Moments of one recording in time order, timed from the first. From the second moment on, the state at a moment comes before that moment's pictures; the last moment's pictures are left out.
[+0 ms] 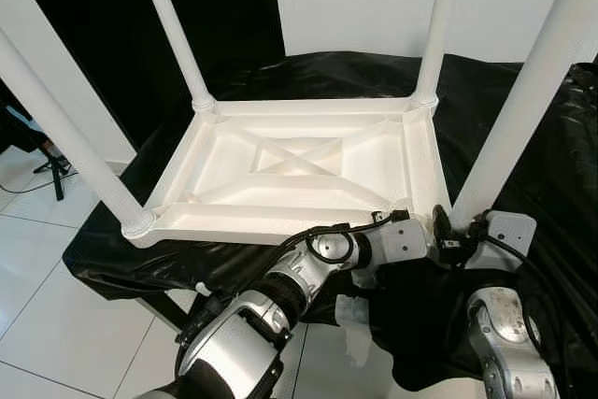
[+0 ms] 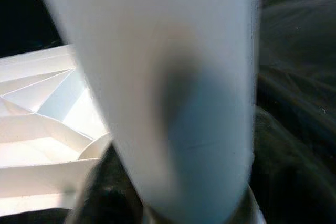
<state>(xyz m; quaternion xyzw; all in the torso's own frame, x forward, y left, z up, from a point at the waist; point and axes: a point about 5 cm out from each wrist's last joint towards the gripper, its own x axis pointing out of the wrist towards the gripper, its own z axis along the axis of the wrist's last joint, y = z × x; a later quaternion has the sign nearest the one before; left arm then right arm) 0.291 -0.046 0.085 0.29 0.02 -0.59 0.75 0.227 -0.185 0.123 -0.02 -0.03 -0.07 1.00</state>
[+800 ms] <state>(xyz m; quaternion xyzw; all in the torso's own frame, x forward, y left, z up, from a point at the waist) 0.292 -0.044 0.084 0.28 0.03 -0.59 0.76 0.256 -0.211 0.144 -0.05 -0.01 0.20 0.98</state>
